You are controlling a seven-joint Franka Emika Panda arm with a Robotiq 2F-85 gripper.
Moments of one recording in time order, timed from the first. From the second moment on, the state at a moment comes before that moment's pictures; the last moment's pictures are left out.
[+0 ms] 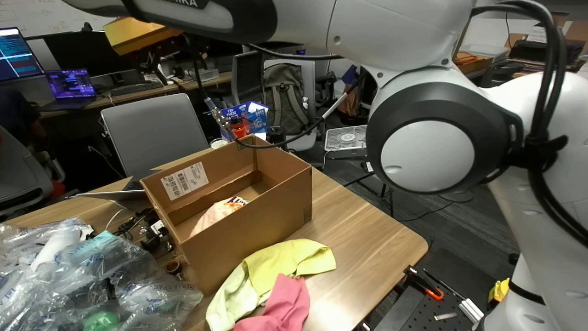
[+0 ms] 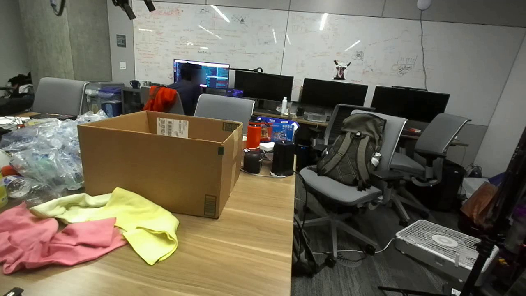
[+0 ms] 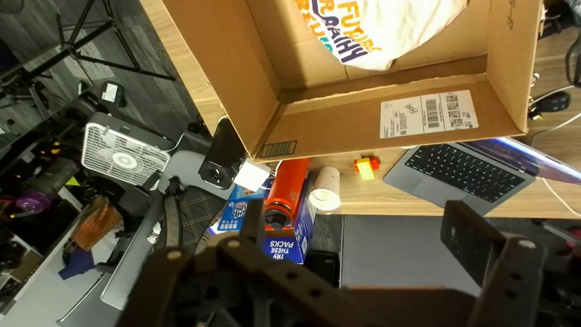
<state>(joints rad) 0.50 0.65 0.07 -0.59 -0.56 1.44 0.65</state>
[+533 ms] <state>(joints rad) 0.51 0.60 0.09 -0.62 -0.56 1.33 0.60</state>
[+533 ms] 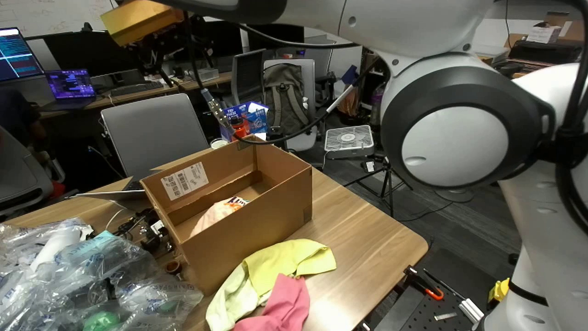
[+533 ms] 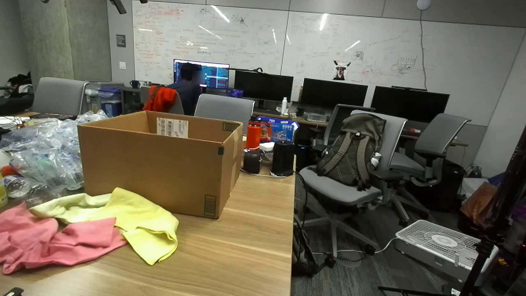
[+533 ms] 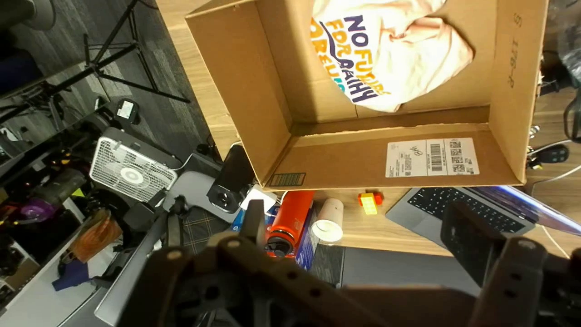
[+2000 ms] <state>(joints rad) 0.29 0.11 0.09 -1.46 -0.41 1.48 0.38</state>
